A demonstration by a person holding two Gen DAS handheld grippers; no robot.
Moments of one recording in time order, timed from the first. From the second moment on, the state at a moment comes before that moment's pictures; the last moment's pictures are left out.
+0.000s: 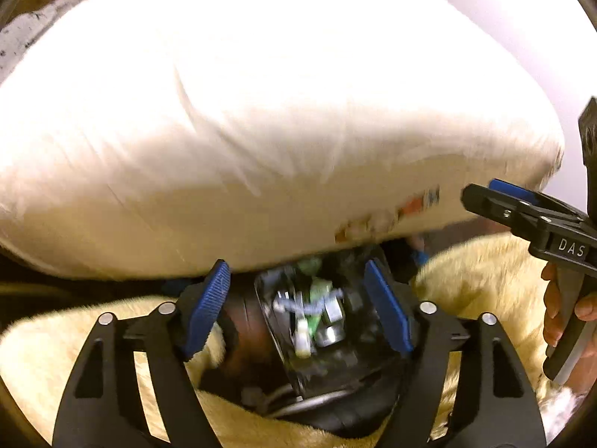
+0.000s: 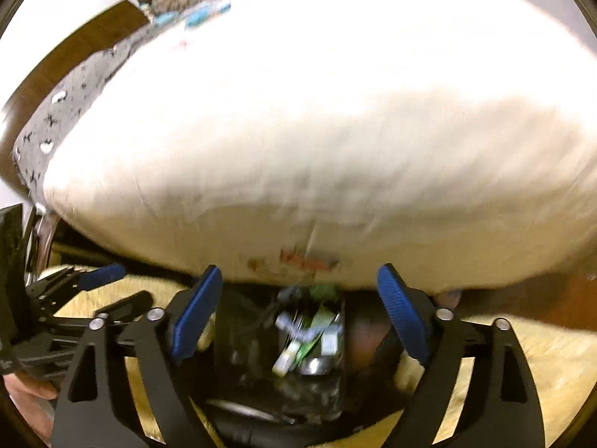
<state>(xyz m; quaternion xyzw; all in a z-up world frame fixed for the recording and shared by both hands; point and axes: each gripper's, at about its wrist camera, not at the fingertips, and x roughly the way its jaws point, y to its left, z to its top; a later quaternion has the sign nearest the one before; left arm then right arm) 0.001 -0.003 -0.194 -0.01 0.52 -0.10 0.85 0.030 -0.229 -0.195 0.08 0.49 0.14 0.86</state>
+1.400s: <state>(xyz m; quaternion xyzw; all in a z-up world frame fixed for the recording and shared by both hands) 0.357 0.057 -0.119 0.03 0.42 0.00 0.91 0.347 -0.230 -0.136 0.08 0.41 0.05 0.91</state>
